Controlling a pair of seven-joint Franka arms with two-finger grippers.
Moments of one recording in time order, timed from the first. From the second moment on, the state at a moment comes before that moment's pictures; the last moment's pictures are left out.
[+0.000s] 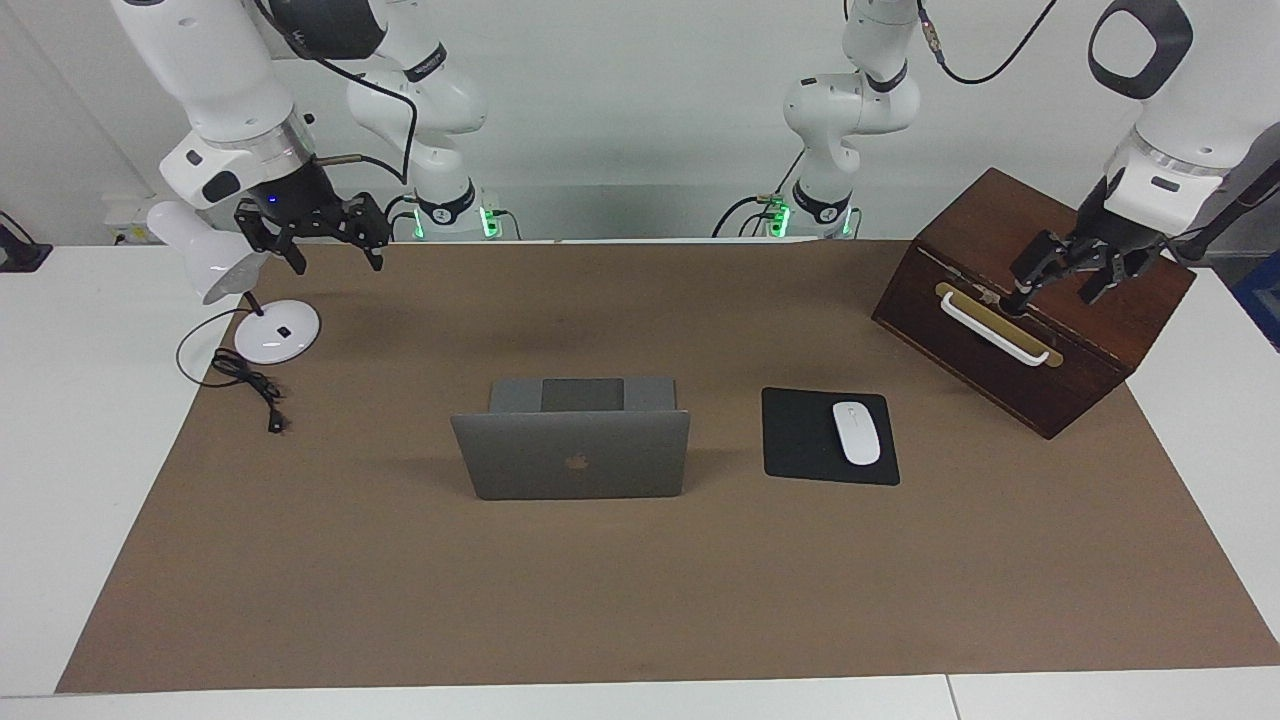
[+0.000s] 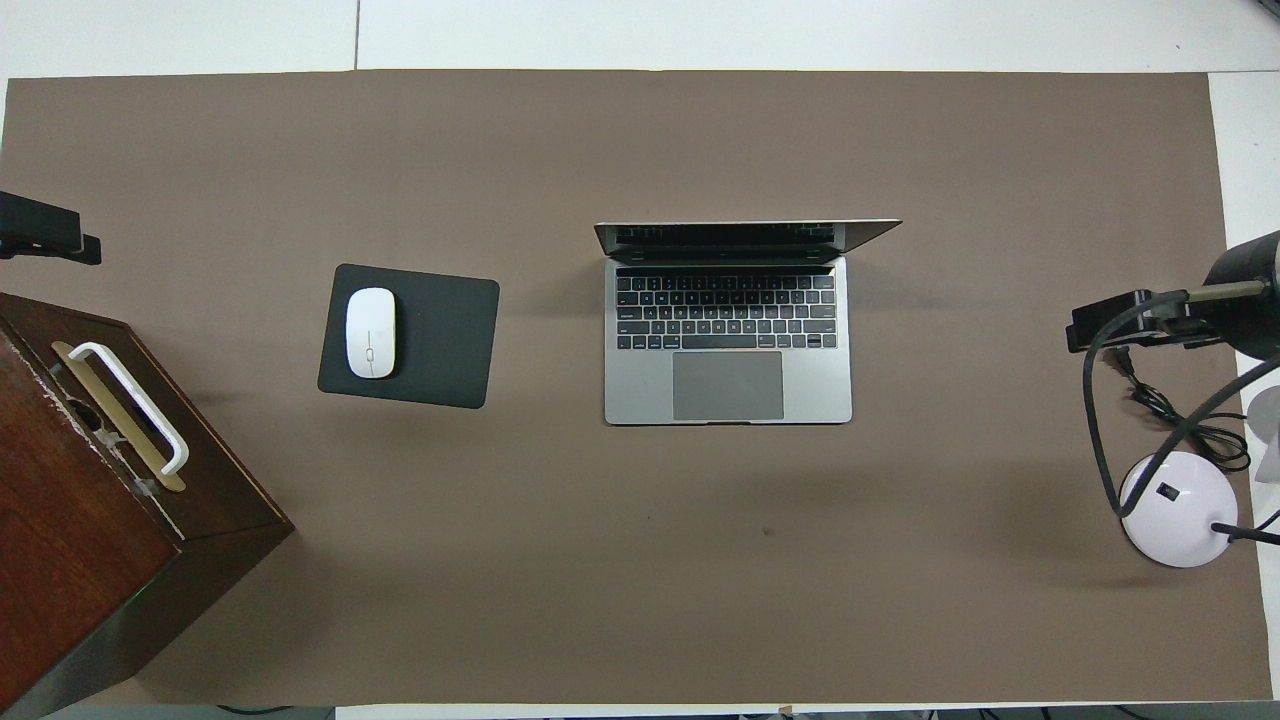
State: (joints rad) left arm -0.05 0.09 0.10 -1.48 -0.07 1.62 0.03; right arm -0.07 -0.08 0.10 -1.69 0.04 1.58 0.02
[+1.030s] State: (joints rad) left arm -0.05 0.09 0.10 -1.48 -0.07 1.61 0.03; right arm 0.03 -0.10 -0.01 -1.69 0.02 1.58 0.02
